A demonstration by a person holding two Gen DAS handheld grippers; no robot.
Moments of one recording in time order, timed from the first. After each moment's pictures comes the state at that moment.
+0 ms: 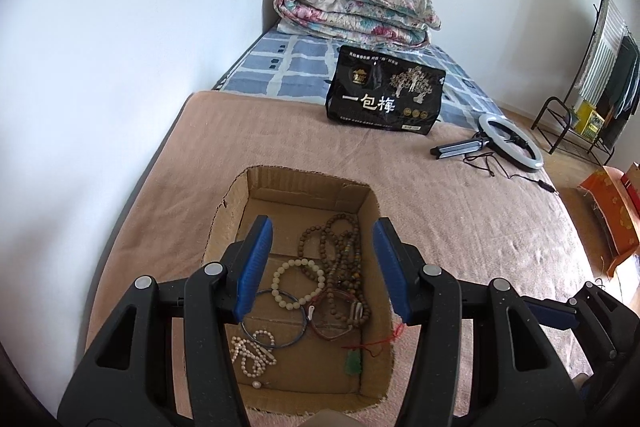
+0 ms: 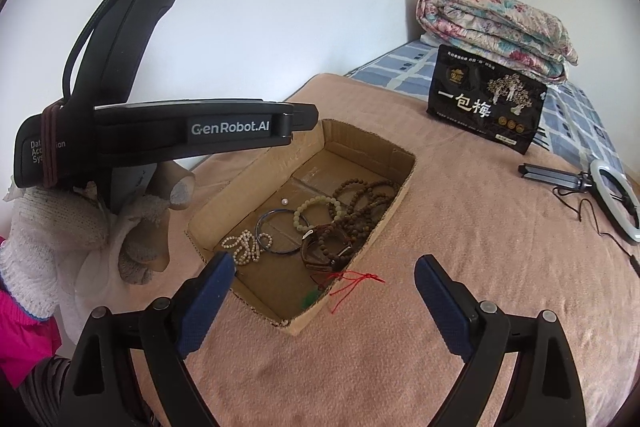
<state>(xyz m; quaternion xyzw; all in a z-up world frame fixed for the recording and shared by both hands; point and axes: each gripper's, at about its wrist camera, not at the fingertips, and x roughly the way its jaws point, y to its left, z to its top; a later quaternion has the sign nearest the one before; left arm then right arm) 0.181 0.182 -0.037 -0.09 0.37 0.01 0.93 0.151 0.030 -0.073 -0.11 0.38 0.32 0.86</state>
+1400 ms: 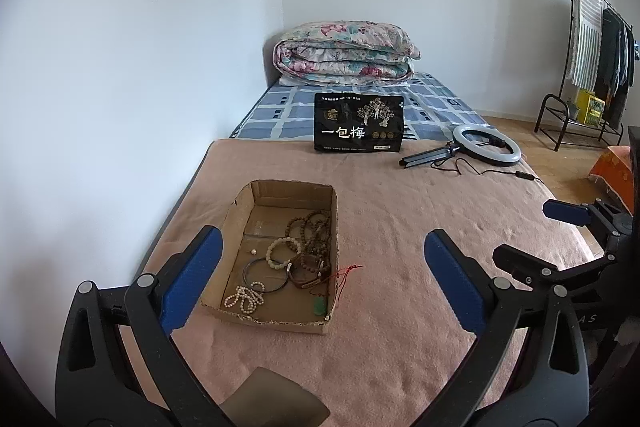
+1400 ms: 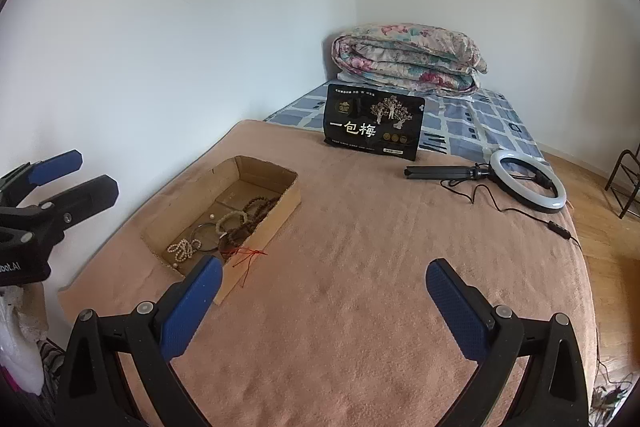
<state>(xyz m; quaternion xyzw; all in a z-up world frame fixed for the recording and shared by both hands) 0.040 0.091 0.025 -0.02 0.29 0.05 0.96 0.114 -0.100 -0.035 -0.08 0.32 0.22 0.92</state>
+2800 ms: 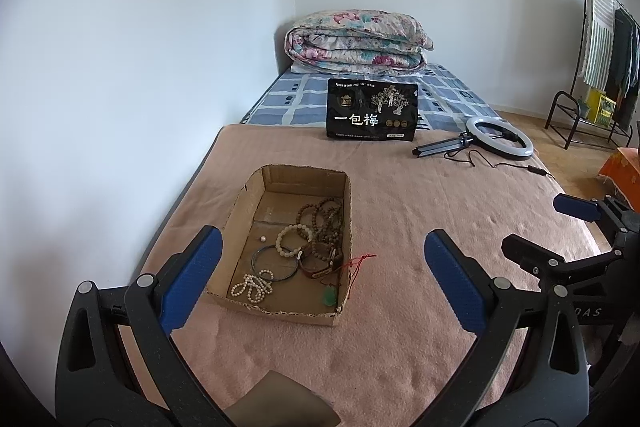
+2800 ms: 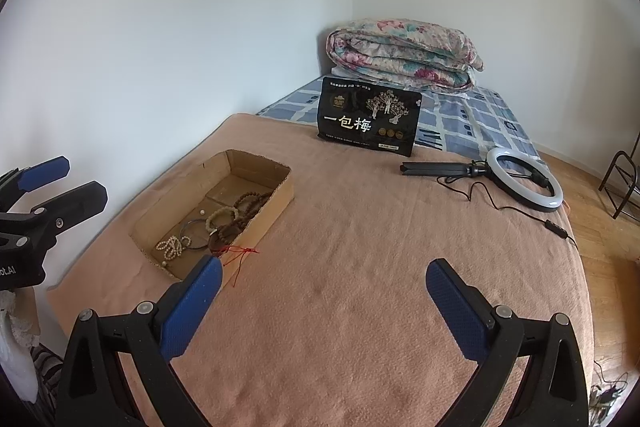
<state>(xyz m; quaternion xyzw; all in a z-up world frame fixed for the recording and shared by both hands) 0.048 0.098 0.011 -0.02 0.31 0.07 0.95 0.120 -0.095 -0.040 -0.08 0.33 0.21 0.92</state>
